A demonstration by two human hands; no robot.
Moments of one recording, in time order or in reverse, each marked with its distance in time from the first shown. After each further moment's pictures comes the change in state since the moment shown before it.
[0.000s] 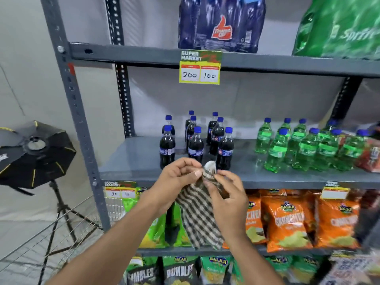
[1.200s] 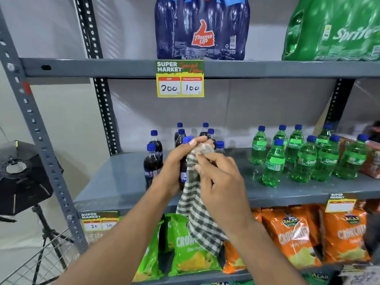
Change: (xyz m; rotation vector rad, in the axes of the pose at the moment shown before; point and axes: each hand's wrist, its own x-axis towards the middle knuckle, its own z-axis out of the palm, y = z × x) left_hand 0.117 0.018 0.020 -0.384 -0.136 0.030; right_hand 0.091 -0.037 0.001 -0.377 -0.106 -0.433
